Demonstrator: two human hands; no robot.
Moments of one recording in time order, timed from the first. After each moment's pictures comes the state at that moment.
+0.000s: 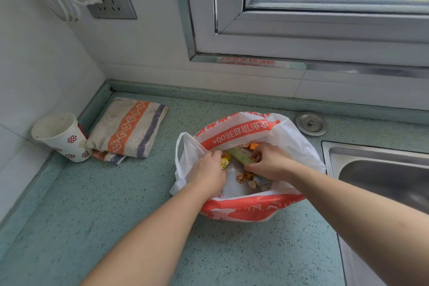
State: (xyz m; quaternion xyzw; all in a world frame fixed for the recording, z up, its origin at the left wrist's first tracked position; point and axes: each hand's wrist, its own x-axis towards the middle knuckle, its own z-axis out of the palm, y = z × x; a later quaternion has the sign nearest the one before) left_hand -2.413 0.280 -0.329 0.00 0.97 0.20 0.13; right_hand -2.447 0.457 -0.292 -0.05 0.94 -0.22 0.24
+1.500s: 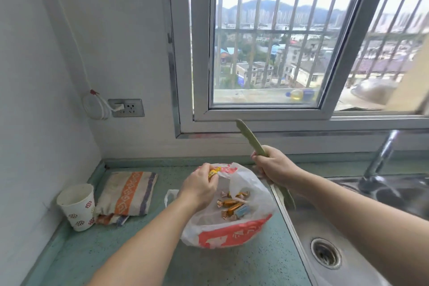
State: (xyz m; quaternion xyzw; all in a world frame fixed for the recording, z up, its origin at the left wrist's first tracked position) left_hand -2.338 0.255 -0.144 0.12 0.93 0.35 0.02; right_hand -2.304 0.454 -0.074 0.05 0.86 -0.50 0.02
